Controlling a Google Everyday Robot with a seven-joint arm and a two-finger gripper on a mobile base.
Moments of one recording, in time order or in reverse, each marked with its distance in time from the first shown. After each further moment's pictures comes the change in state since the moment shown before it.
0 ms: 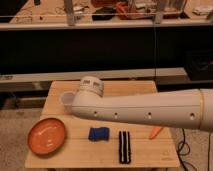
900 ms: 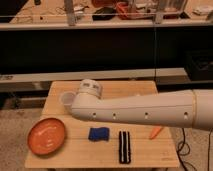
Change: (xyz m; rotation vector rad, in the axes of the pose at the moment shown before) arm -0.028 -0.009 0.016 0.026 -0.084 -0.033
